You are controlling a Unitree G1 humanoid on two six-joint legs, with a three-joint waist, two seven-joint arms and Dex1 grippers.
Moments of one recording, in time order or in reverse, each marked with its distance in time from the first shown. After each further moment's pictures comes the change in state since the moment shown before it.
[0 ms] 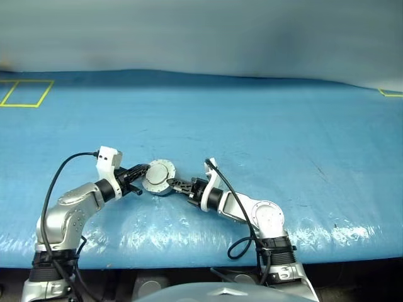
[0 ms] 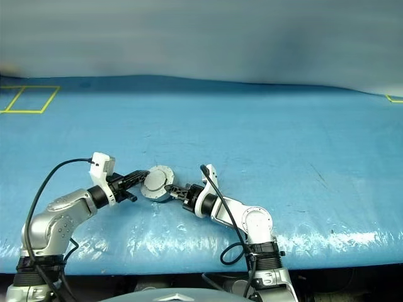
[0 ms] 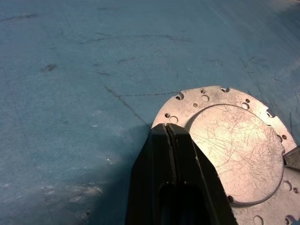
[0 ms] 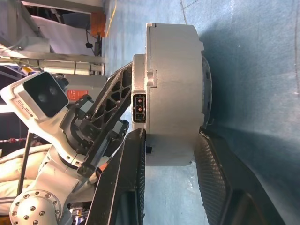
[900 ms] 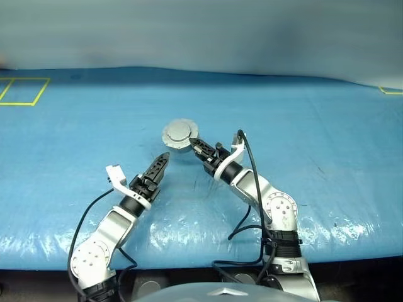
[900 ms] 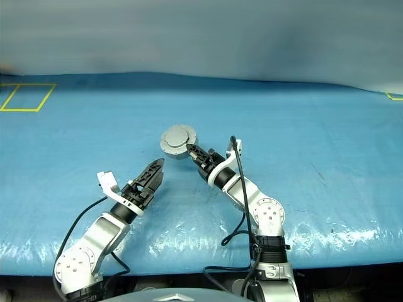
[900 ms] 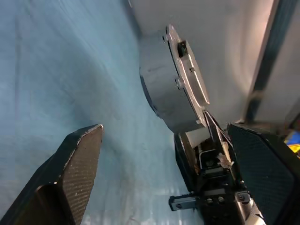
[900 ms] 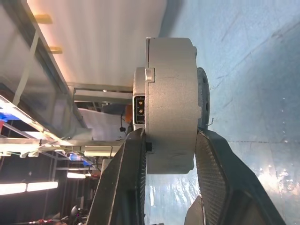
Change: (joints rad) left arm 0.180 -0.538 0.111 -0.152 -0.792 0.055 0.495; right arm -0.078 0.008 -0.118 -0.113 0.221 -0.269 -0.170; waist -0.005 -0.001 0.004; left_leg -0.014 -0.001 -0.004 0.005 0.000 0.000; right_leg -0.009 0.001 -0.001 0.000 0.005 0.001
